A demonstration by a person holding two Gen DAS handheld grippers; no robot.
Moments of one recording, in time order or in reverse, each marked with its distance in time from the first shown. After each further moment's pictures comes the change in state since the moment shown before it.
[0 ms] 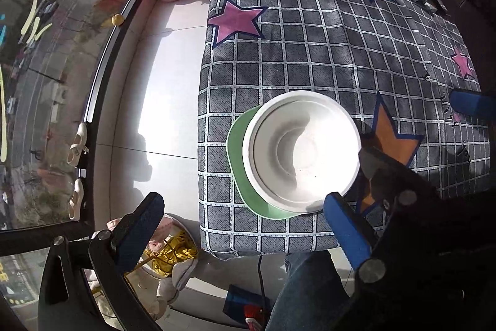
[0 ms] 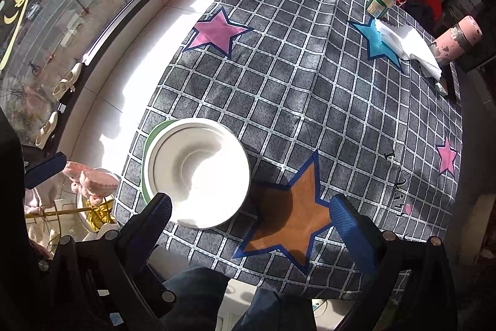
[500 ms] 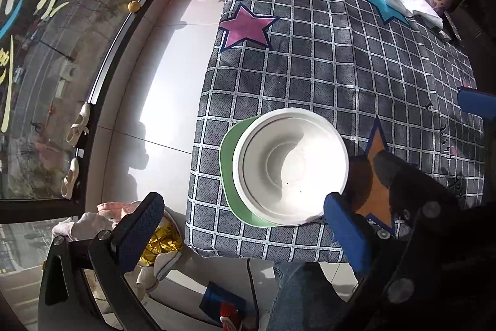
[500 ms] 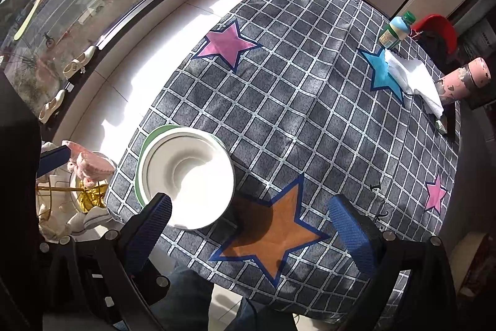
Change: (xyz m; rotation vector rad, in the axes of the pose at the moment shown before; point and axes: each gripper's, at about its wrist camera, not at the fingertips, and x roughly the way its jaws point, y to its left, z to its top) left arm -0.009 -0.011 0.012 -0.131 -0.001 0.008; right arm -0.015 -0.018 0.016 -0.156 -0.027 0.007
